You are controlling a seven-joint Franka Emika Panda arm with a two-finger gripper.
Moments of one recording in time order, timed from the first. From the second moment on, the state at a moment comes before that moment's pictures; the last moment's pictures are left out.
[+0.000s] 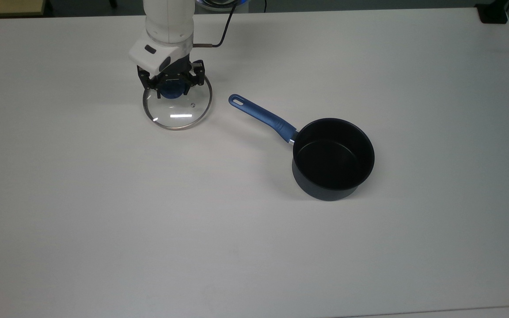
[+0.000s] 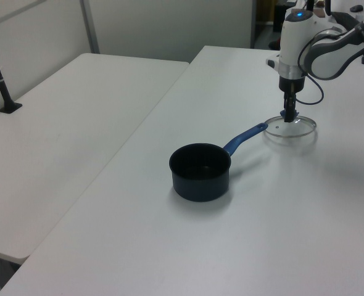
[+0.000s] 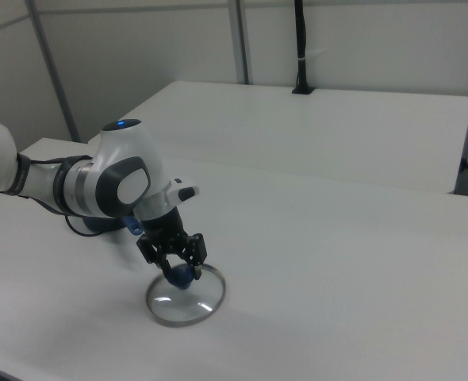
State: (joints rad) arm -0.35 0.04 0.26 -2.27 -0.23 2.34 -0.17
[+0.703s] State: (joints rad) arm -0.35 -0.03 0.25 -2.00 -0.23 2.00 0.01
